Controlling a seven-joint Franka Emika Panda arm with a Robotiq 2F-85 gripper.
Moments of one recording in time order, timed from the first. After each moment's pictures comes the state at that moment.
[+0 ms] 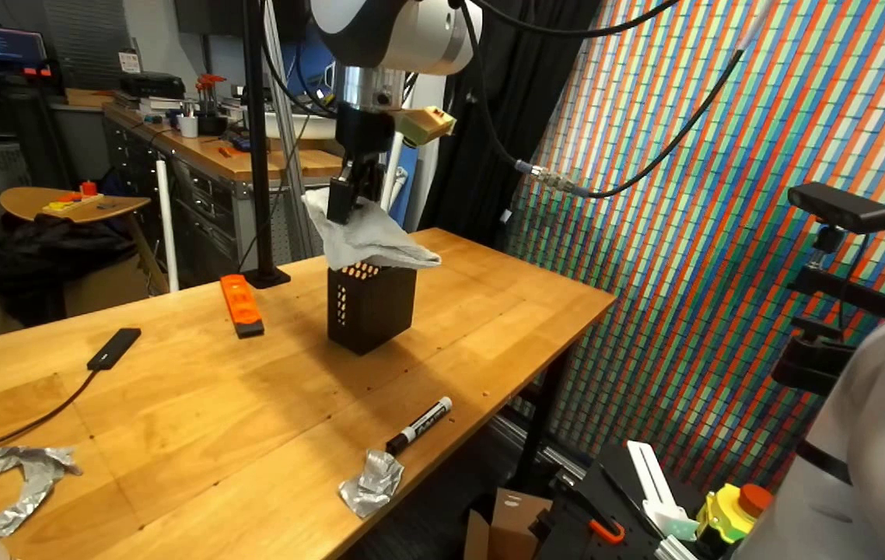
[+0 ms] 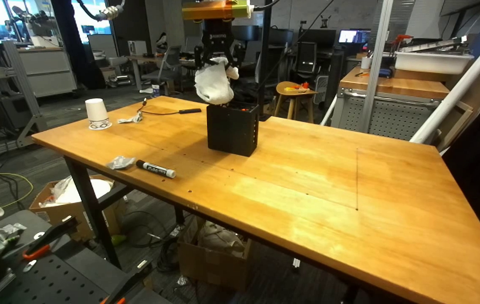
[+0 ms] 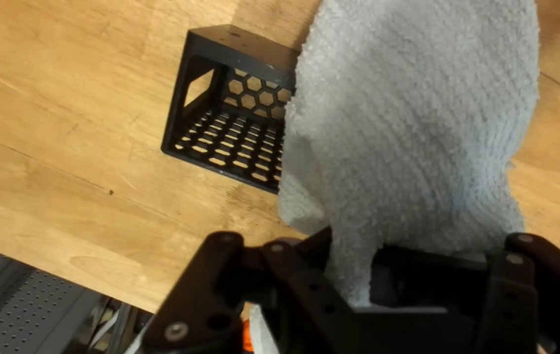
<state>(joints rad) -0.04 0.09 0.02 -1.96 -0.04 2.18 -0.50</state>
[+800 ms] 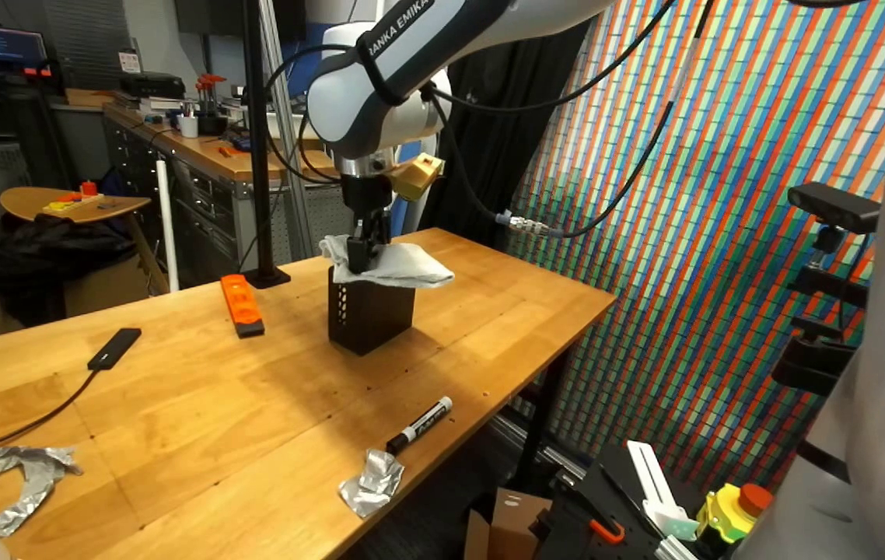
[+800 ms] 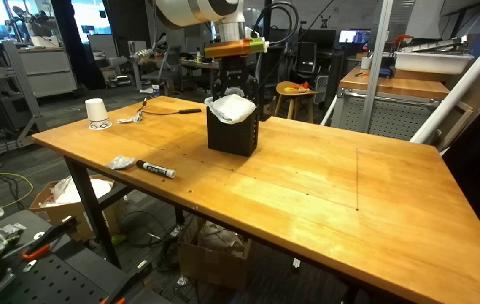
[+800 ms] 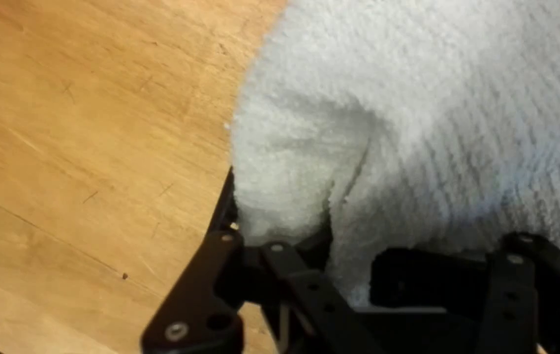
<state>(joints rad) -0.05 0.30 -0.01 -1.88 -0.22 2.18 -0.45</state>
